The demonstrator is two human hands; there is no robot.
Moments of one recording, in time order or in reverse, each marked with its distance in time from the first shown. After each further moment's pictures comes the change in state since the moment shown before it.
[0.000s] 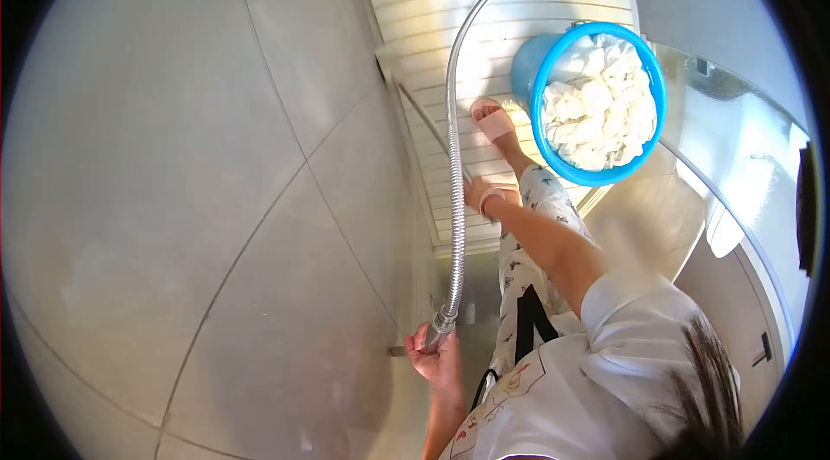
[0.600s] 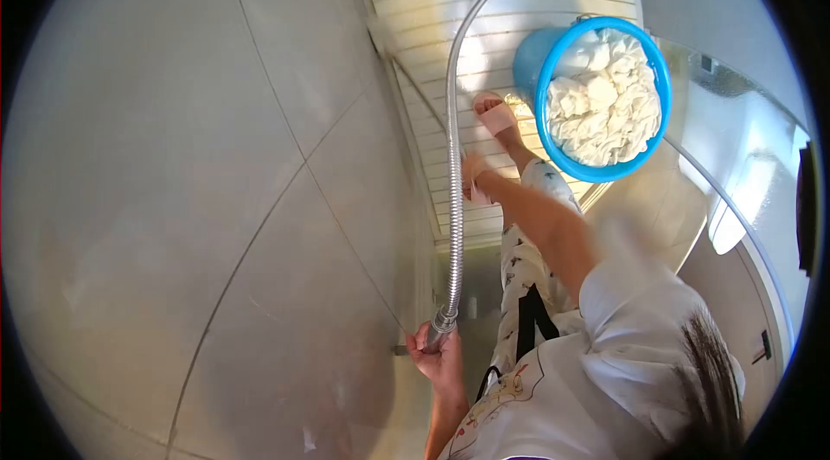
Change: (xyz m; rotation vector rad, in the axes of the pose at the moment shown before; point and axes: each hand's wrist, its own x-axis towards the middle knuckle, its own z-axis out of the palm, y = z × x) left_hand 0.006 0.003 0.007 -0.108 0.030 -0.018; right_hand 0.057 -0.003 -0.007 0.297 0.141 0.061
